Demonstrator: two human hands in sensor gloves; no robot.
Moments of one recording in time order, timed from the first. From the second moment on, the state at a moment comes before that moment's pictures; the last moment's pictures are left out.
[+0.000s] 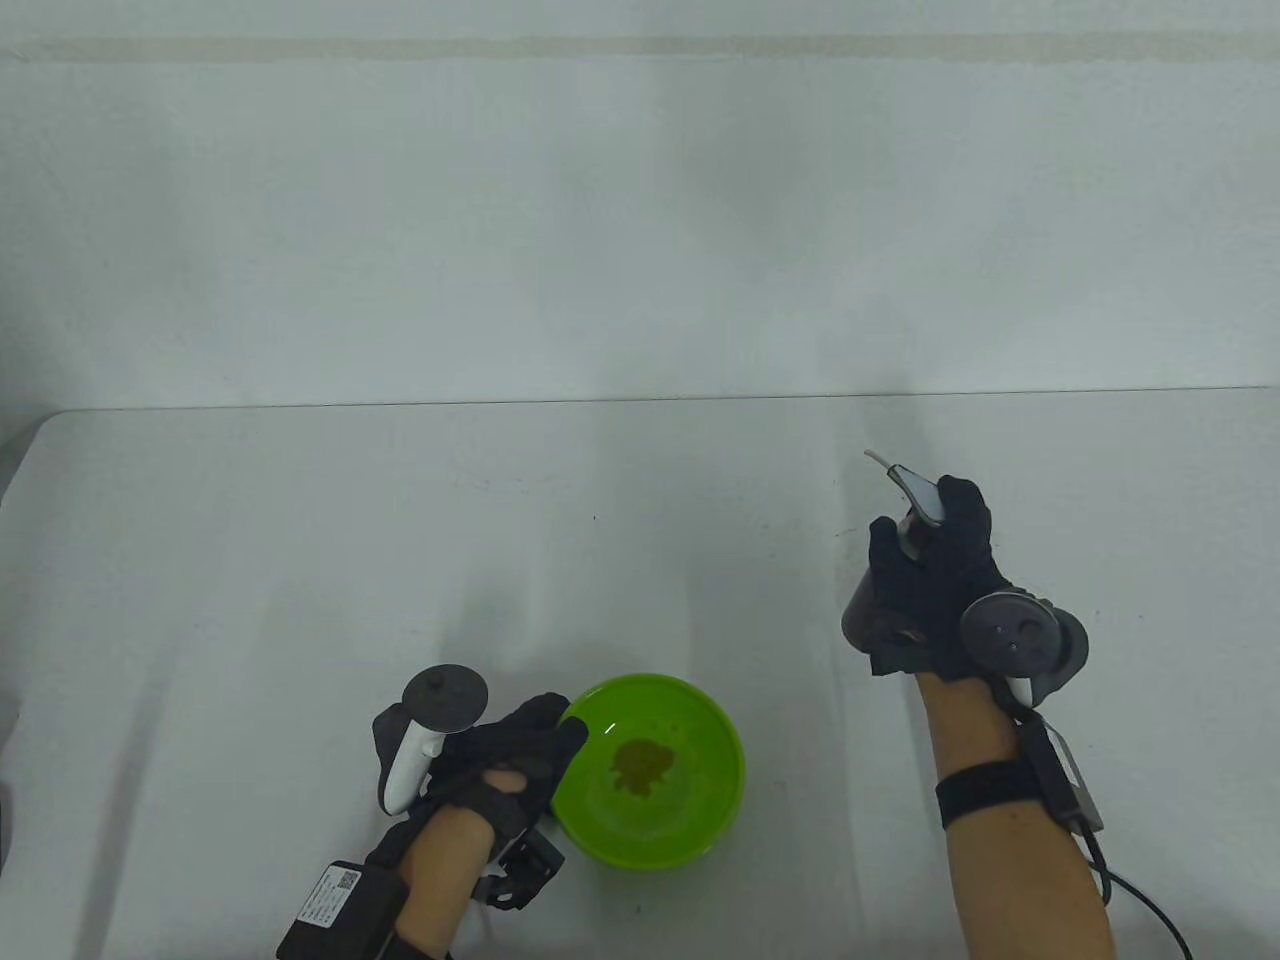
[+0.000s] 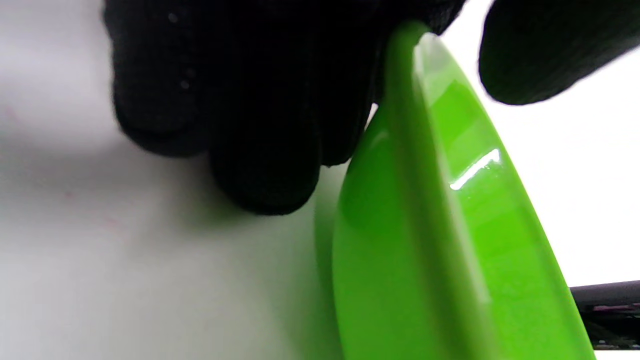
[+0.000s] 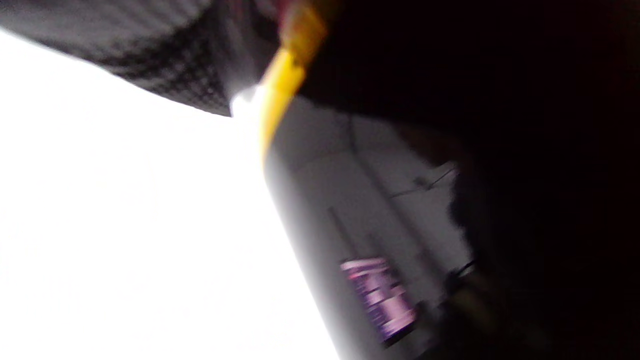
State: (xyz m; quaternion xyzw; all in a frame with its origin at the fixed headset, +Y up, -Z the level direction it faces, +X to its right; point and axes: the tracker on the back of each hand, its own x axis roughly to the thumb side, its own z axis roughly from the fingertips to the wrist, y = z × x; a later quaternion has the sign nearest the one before) left_hand -0.187 -0.771 -0.327 -0.25 0.04 0.44 0.86; right_hand 0.265 -0.671 -0.404 0.07 -0.40 0.85 0.34
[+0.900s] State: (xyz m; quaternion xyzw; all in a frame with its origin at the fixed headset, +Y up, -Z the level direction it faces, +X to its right) left_hand -0.188 -0.772 -0.328 -0.25 0.04 0.44 0.86; right_hand 0.280 -0.705 -0.427 0.04 -0.37 0.87 0.31
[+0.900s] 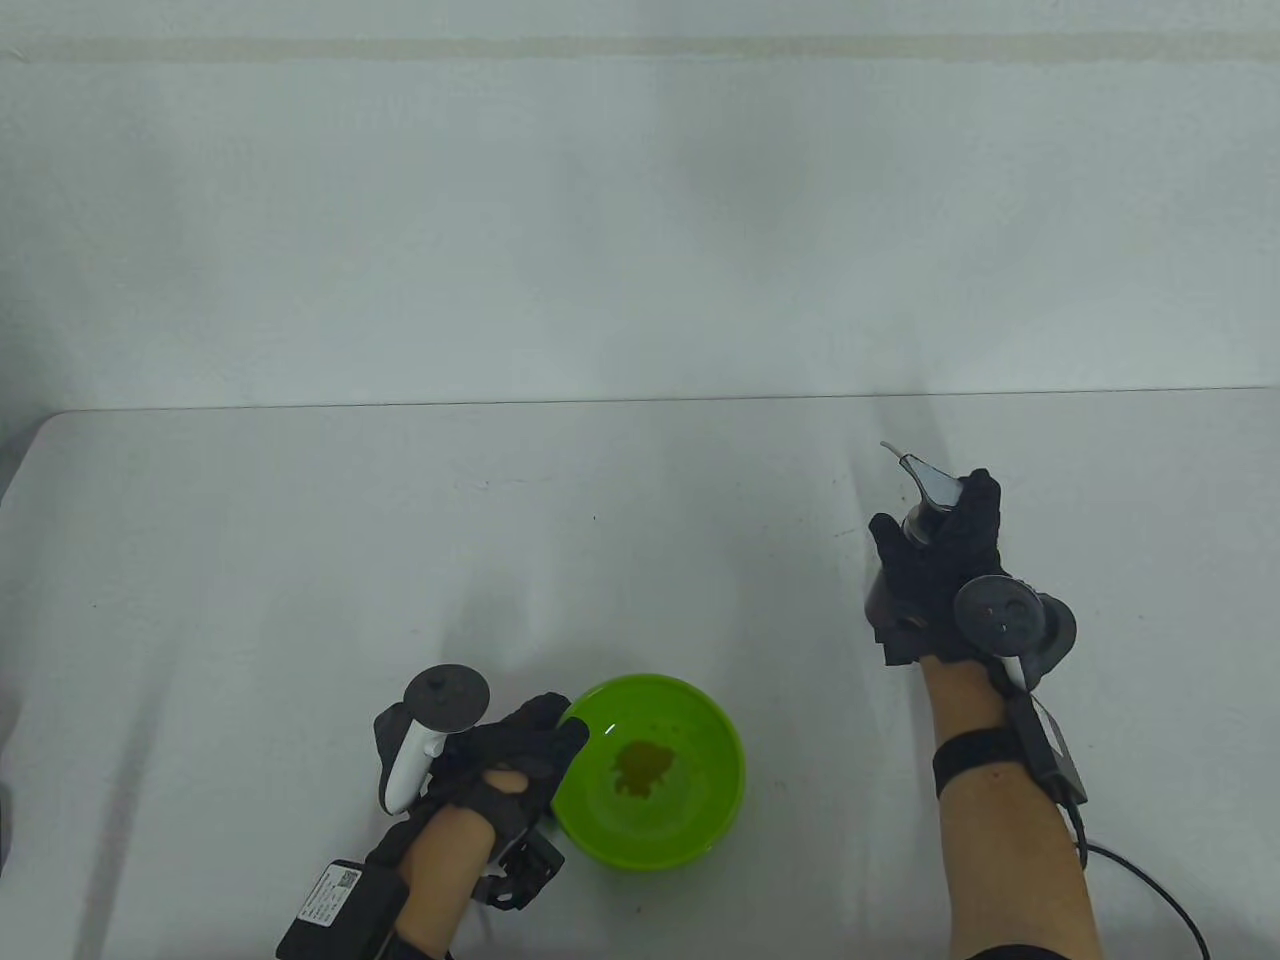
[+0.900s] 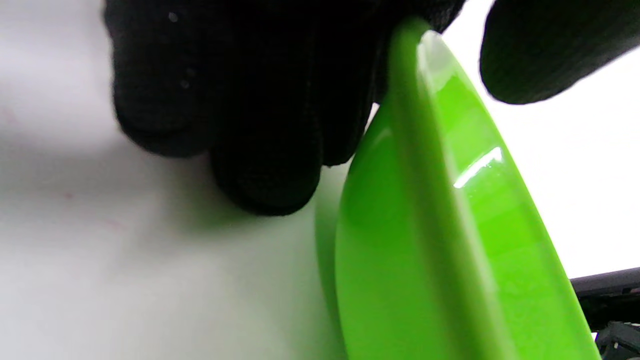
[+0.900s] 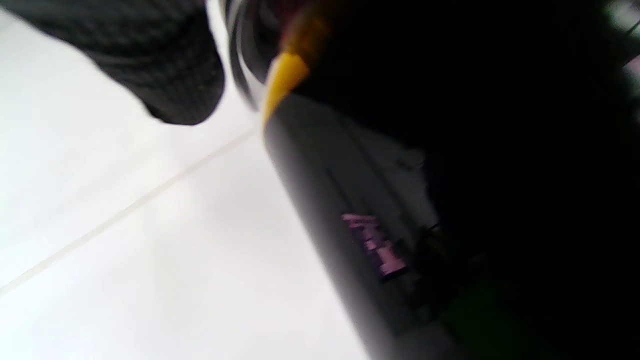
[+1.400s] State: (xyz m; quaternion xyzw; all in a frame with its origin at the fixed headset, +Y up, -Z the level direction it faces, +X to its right) left_hand -0.187 -0.772 -0.329 -0.25 0.04 0.44 0.86; right_hand 0.266 -0.617 -0.343 0.12 -0.45 0.74 0.49
